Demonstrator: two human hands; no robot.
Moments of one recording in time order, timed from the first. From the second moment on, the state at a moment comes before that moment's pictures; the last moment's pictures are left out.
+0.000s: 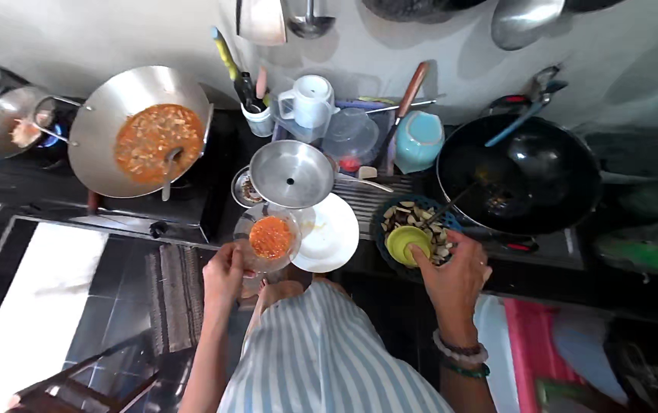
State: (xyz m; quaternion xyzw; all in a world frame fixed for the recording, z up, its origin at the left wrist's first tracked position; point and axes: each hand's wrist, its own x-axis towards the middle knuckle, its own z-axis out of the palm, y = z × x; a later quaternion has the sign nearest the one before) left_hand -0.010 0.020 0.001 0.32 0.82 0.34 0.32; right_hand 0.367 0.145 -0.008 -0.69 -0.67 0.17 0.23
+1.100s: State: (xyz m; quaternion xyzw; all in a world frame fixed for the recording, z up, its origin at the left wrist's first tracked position) left_hand 0.047 0.108 0.019 0.47 0.76 0.27 0.36; right_hand 0.312 0.372 -0.026 -0.61 -0.70 0.26 0.28
